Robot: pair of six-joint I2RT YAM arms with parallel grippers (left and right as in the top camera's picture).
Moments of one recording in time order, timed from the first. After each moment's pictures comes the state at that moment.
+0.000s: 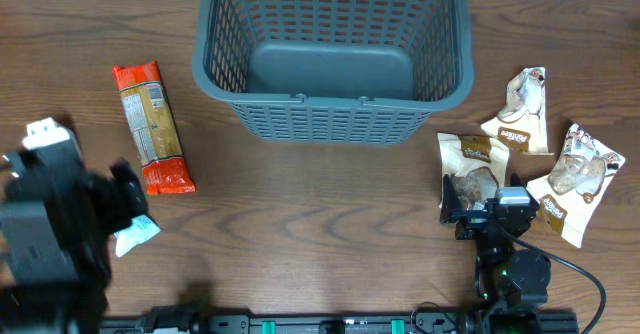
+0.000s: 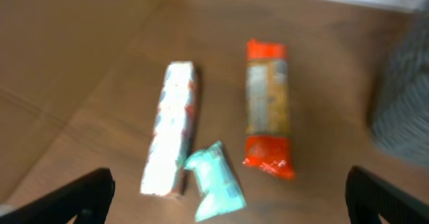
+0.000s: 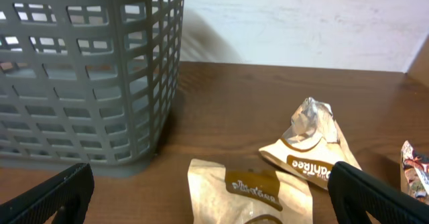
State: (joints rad) left arm 0.05 0.89 1.44 -1.34 -0.41 -0.15; right arm 0.03 0.01 0.05 -0.16 0.02 -0.02
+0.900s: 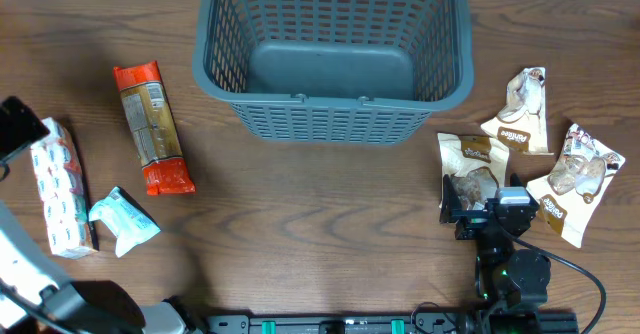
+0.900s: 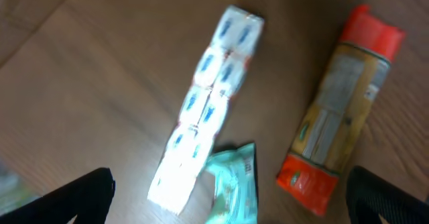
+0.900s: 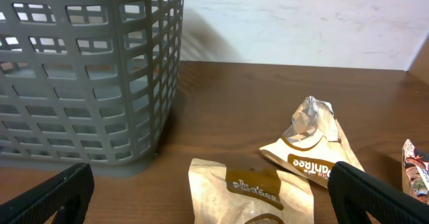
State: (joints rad) left arm 0.69 1.56 1.69 -1.24 0.00 -0.02; right arm 0.03 0.01 0.05 -0.16 0.02 -0.01
